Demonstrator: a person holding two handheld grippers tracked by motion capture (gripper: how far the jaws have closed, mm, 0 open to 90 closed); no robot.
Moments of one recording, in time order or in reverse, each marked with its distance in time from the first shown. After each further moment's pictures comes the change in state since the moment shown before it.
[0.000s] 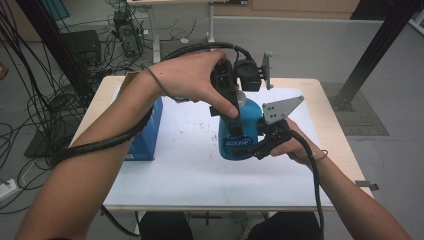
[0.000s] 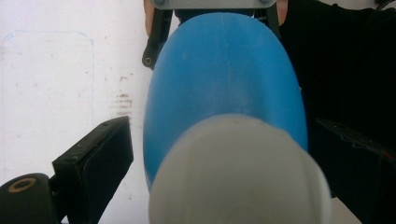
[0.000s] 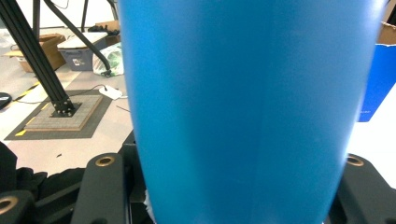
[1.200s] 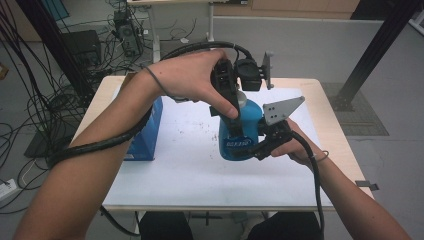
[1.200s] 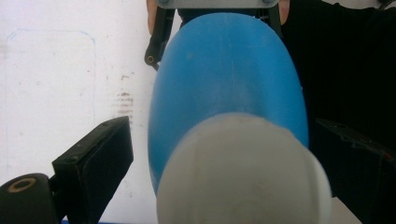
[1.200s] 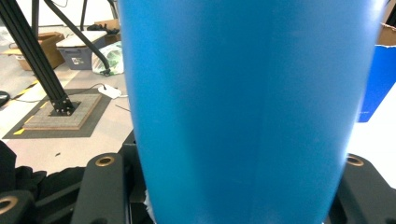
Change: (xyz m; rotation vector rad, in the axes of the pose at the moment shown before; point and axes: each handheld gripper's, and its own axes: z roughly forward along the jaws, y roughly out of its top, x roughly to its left) left arm -0.002 0.002 -0.002 0.007 0.008 -0.002; right arm 0.002 0.000 -0.001 0.001 -0.002 -0.008
